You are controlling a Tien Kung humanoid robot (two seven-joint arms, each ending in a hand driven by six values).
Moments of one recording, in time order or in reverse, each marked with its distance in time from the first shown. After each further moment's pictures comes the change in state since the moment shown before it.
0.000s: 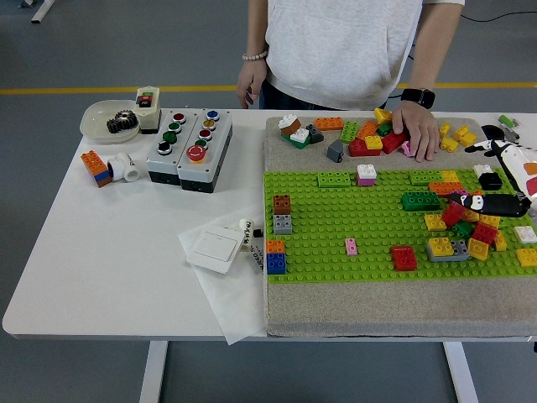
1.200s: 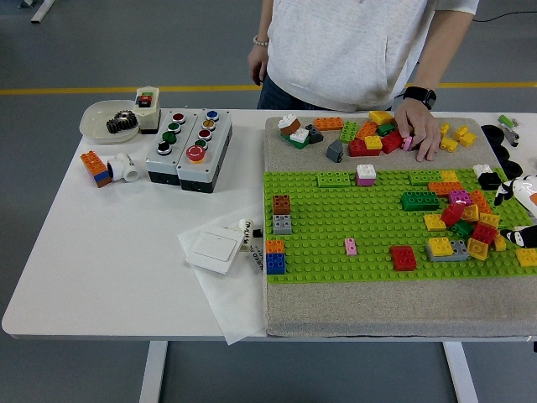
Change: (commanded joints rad) left arm -0.001 0.007 -0.007 -0.002 0.005 0.004 0.004; right arm -0.104 -0.072 0.161 0.047 -0.380 0.321 -0.006
